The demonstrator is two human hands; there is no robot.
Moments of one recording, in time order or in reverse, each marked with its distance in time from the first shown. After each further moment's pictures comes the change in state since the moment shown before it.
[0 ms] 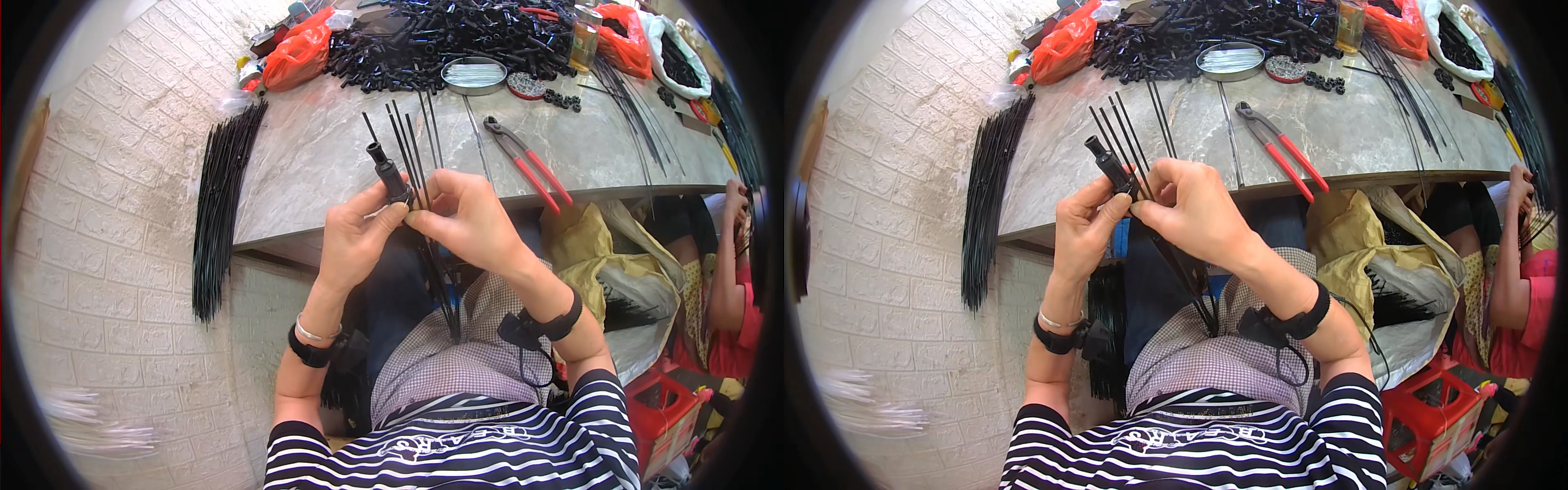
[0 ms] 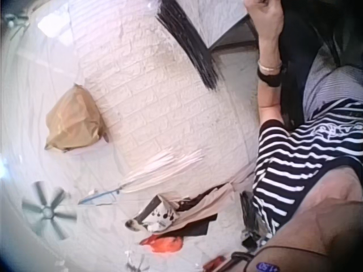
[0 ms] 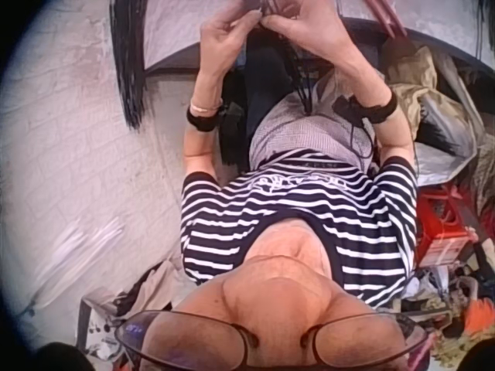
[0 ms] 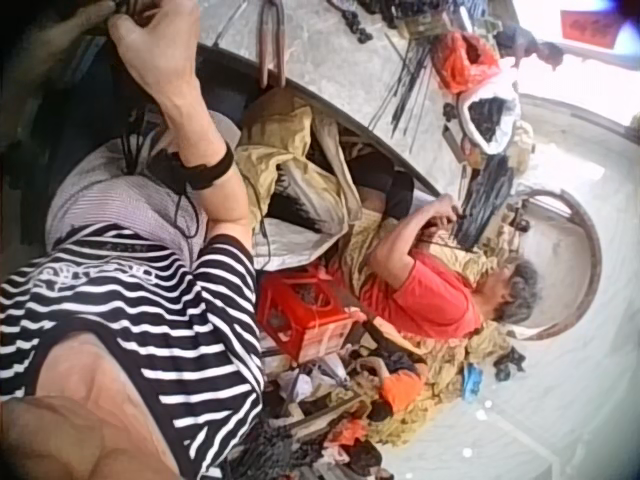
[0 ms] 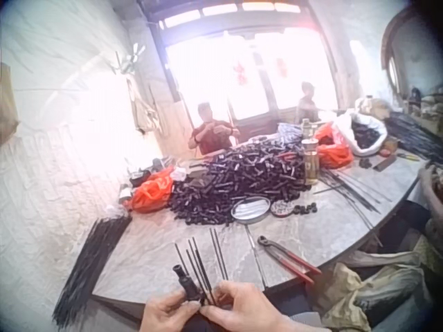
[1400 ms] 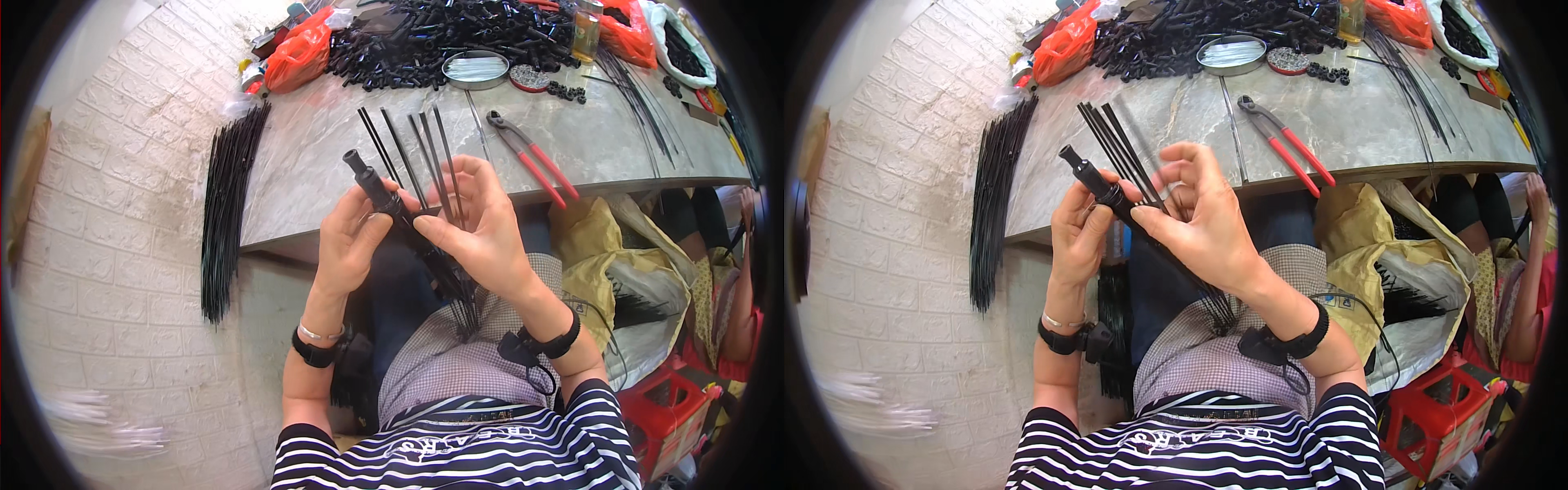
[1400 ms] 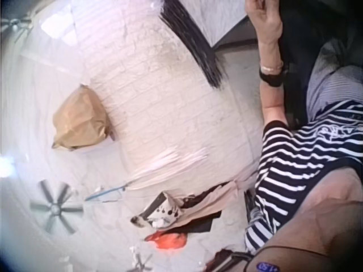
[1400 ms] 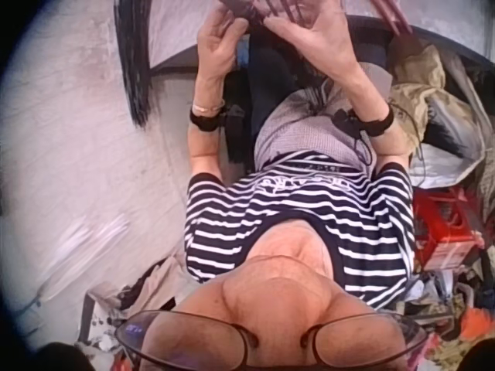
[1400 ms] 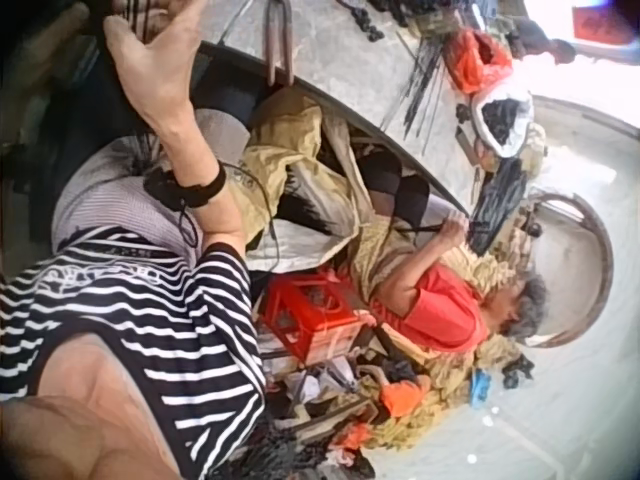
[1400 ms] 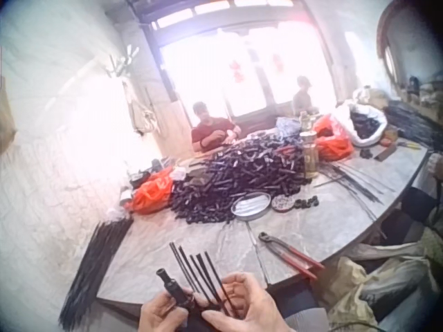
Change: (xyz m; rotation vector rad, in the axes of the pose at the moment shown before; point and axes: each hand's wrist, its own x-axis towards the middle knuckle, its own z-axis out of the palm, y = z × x) left_hand -0.005 -0.009 -0.009 -0.132 -0.119 0.144; right_hand -0.025 -0.009 0.001 0.359 0.109 0.052
